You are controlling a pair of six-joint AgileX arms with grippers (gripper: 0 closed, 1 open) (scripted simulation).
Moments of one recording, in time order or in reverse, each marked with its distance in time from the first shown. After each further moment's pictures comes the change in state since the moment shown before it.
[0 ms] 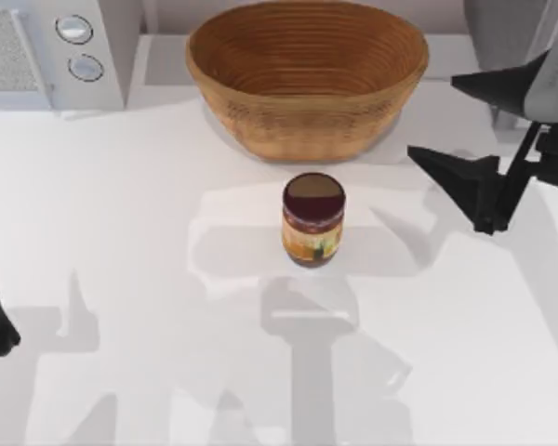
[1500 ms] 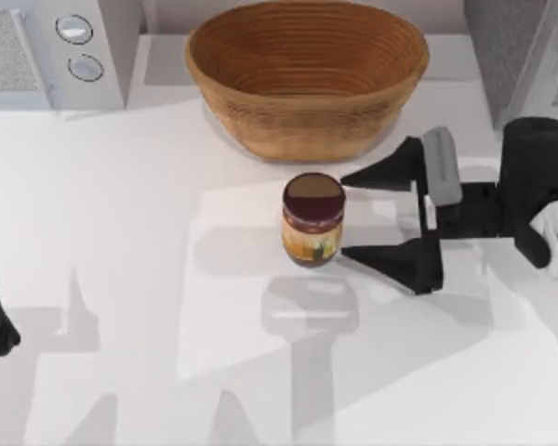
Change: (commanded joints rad) left arm 0.000 0.000 0.000 0.000 0.000 0.000; right arm 0.048 0.772 0.332 0.272 -0.426 -0.142
